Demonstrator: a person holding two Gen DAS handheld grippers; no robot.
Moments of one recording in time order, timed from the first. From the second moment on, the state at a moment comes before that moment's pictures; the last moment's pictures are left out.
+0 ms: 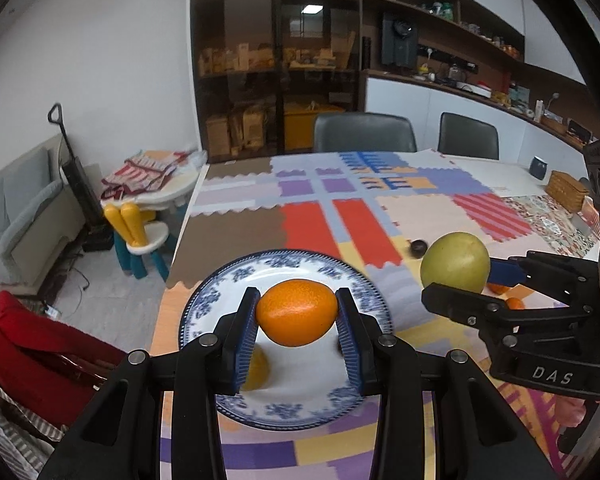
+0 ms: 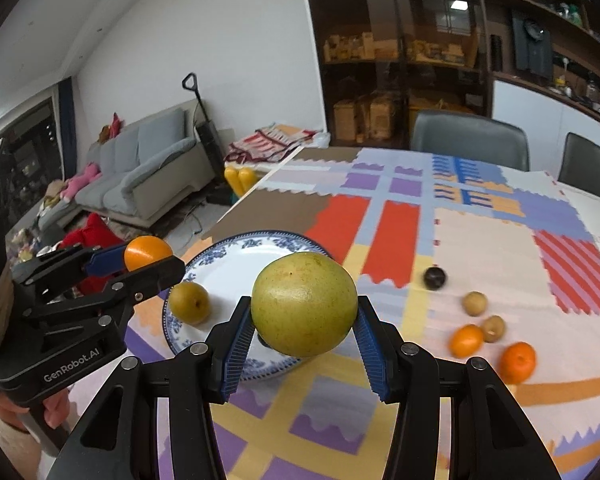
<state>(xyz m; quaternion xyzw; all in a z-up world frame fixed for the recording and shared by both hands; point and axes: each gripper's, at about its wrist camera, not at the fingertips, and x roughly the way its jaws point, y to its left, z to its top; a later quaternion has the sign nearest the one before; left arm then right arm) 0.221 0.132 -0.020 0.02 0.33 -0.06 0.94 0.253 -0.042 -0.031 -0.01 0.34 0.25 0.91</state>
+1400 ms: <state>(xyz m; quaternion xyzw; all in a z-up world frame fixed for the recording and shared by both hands) 0.292 0.183 -0.071 0.01 0.42 -0.02 0.91 0.335 0.023 -0.087 -0.02 0.43 0.25 0.87</state>
